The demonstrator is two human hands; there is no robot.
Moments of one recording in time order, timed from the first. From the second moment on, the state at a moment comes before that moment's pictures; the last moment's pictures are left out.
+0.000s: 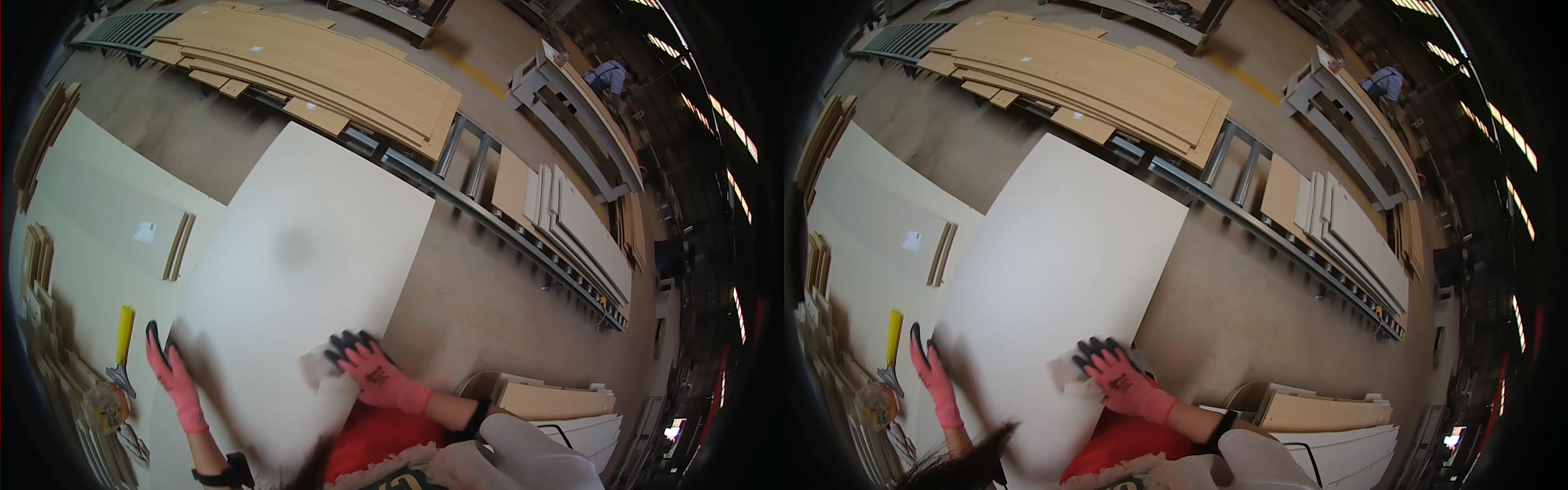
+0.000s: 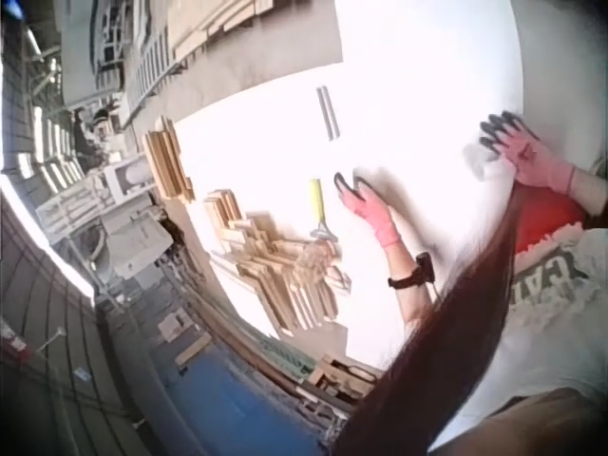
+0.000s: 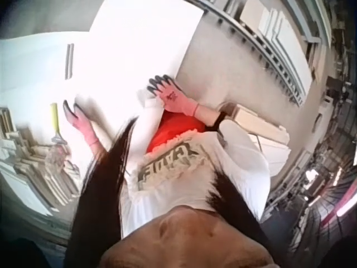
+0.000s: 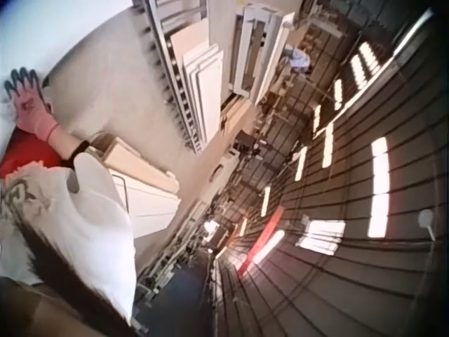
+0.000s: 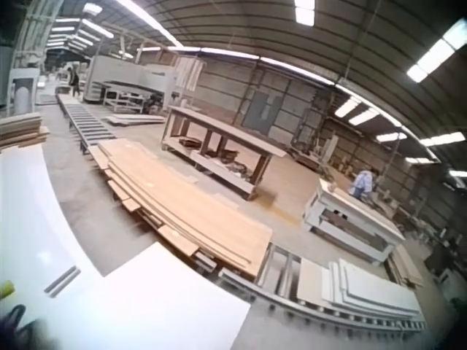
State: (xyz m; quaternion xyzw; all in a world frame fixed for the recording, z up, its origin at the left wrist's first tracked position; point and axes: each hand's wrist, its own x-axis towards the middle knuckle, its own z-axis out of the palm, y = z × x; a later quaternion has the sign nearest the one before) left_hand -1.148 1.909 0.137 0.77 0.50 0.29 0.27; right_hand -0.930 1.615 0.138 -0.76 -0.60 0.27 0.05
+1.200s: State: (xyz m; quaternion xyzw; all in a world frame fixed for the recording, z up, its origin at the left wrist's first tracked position) left_hand -1.091 1.923 0.081 0.84 0.53 0.07 0.01; right_hand -0.666 1.660 0.095 -0.94 -0.26 0.01 0.22
